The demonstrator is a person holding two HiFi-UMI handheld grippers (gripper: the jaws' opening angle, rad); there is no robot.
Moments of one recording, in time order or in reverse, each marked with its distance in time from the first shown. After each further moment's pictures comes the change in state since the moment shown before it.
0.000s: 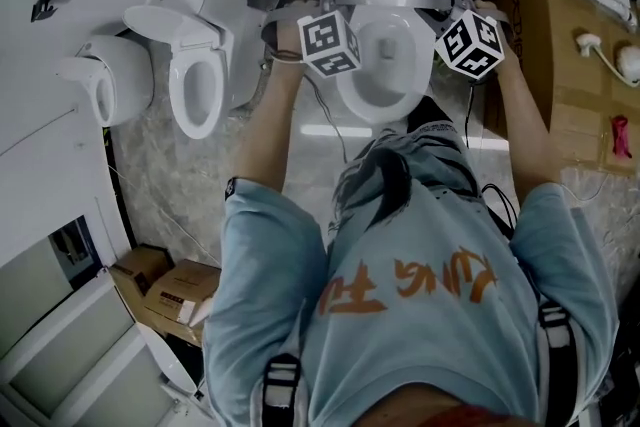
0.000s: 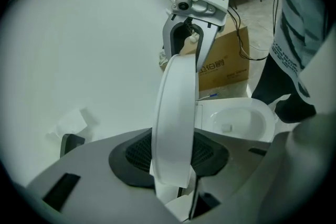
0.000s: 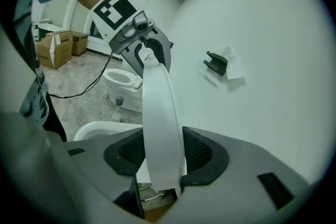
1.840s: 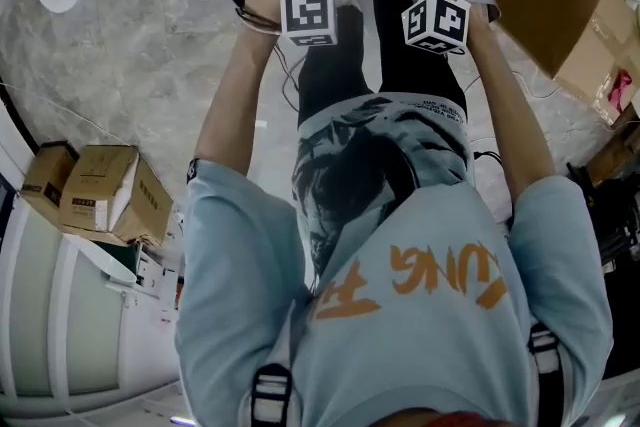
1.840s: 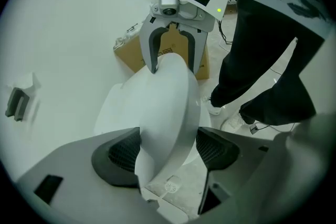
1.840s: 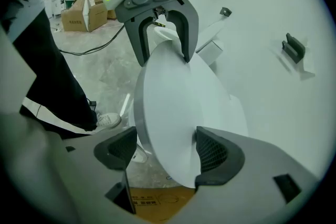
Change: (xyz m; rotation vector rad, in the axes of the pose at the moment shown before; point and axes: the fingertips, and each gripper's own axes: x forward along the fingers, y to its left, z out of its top) left arm 0.035 -0.402 -0.094 -0.062 0.021 -0.259; right arm 0.078 0.370 -0.149 -0.238 0.318 0.282
